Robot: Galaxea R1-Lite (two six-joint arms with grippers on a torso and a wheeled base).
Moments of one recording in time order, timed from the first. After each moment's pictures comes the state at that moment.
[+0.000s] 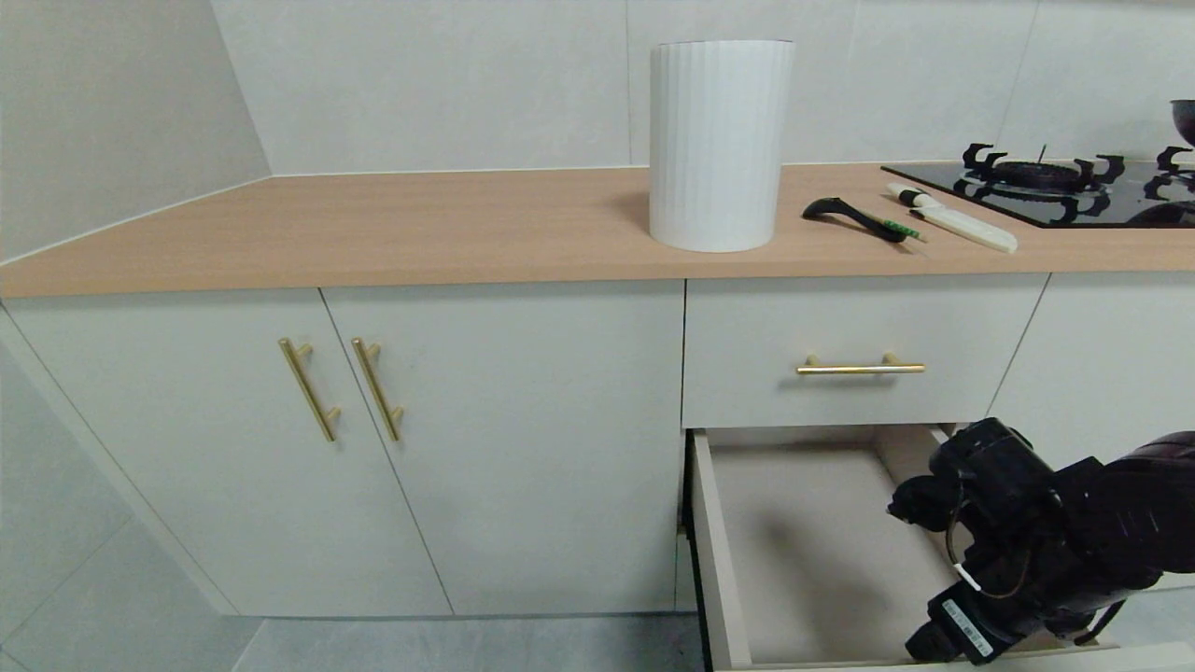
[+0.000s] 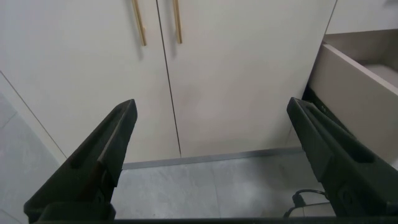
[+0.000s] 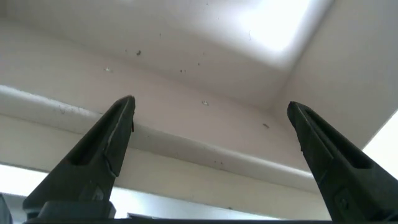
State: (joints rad) left arm 0.00 0.00 0.00 0.01 -0.08 0.02; right arm 0.36 1.79 -0.75 0.24 -0.14 -0.09
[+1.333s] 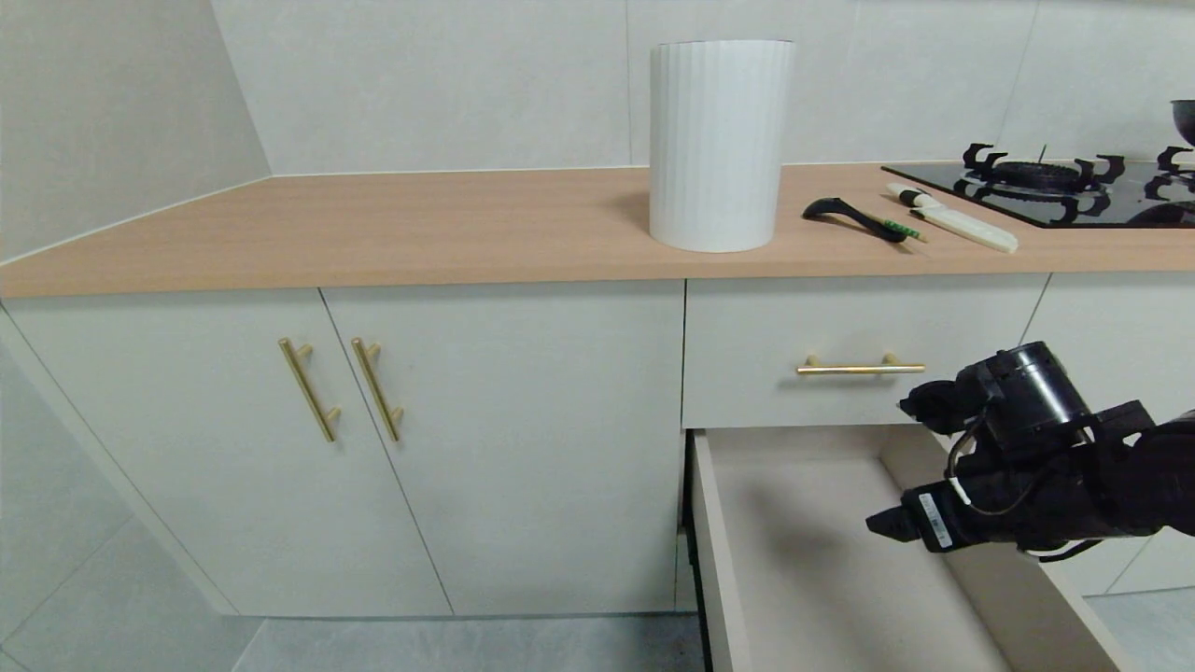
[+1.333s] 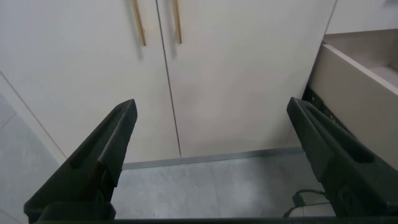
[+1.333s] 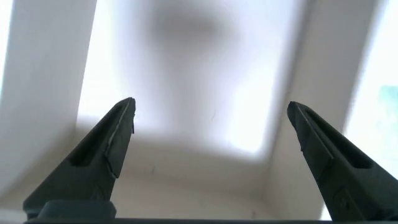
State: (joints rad) left arm 0.00 0.00 0.00 0.01 -0.08 0.02; right arm 0.33 1.71 -0.82 0.01 -0.15 0.05
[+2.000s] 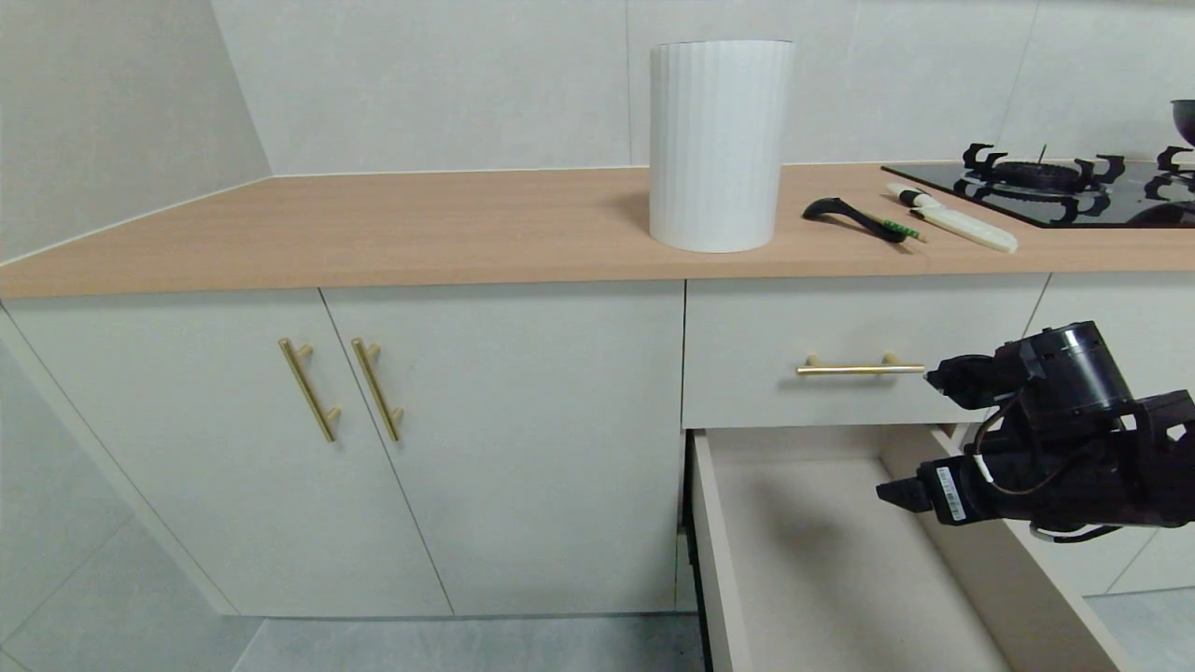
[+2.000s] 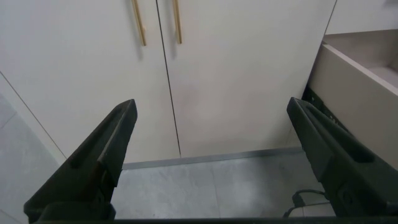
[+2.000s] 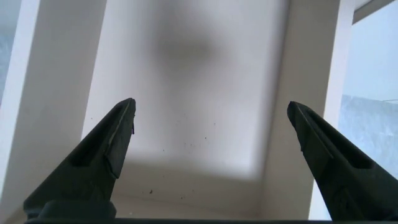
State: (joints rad) left arm 0.00 0.00 0.00 0.01 -0.08 0.02; right arm 0.30 1.66 -0.80 -0.06 -0.15 0.05
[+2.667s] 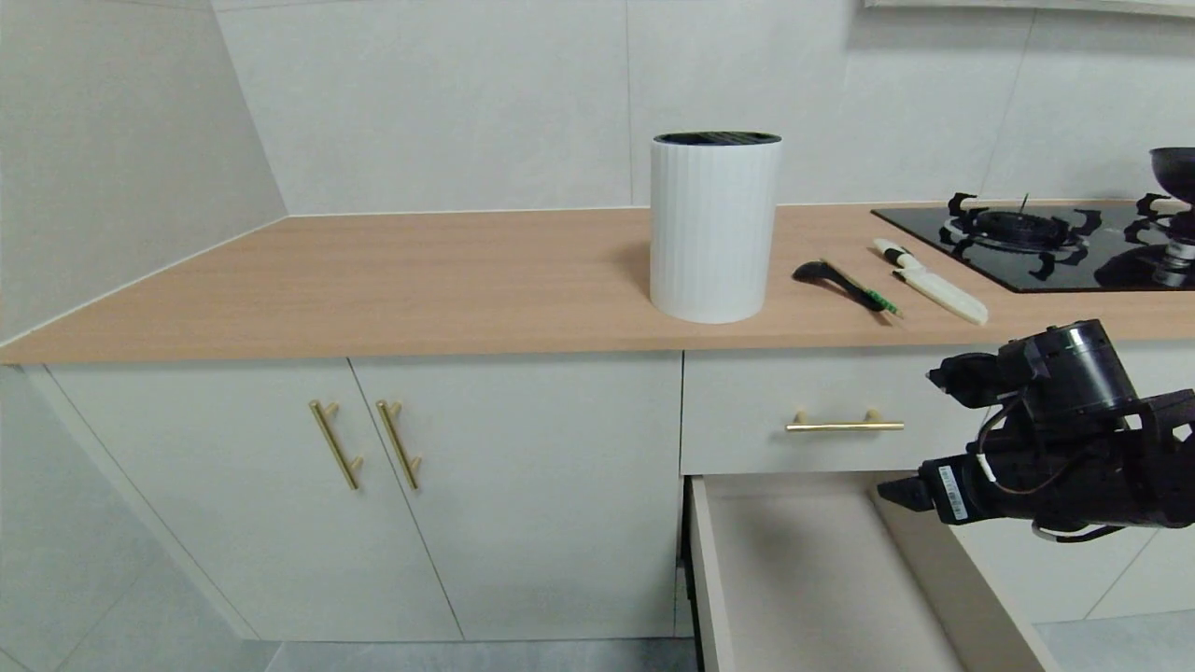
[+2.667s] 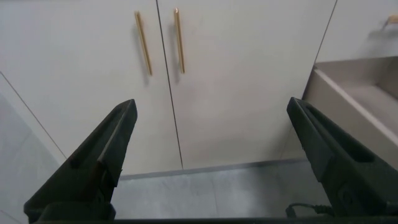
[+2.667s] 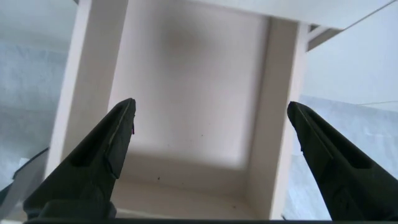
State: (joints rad) left arm 0.00 0.00 0.00 0.01 -0.08 0.02; right arm 0.30 1.65 -0.80 -0.07 -0.15 0.05
